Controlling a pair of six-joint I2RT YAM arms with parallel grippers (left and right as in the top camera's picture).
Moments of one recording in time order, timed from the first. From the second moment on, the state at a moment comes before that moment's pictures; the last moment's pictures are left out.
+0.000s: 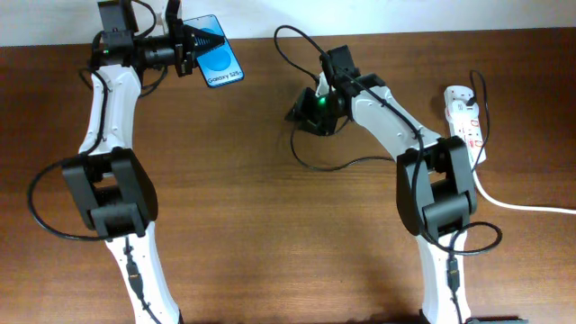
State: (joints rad) left arm 0.11 2.36 2.17 -0.52 1.29 -0.77; right arm 0.32 2.30 1.82 -0.65 -0.55 0.78
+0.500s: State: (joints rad) left arm 0.10 2.36 2.17 -0.52 1.28 -0.77; right arm 0.32 2.39 1.83 -0.56 -0.54 0.83
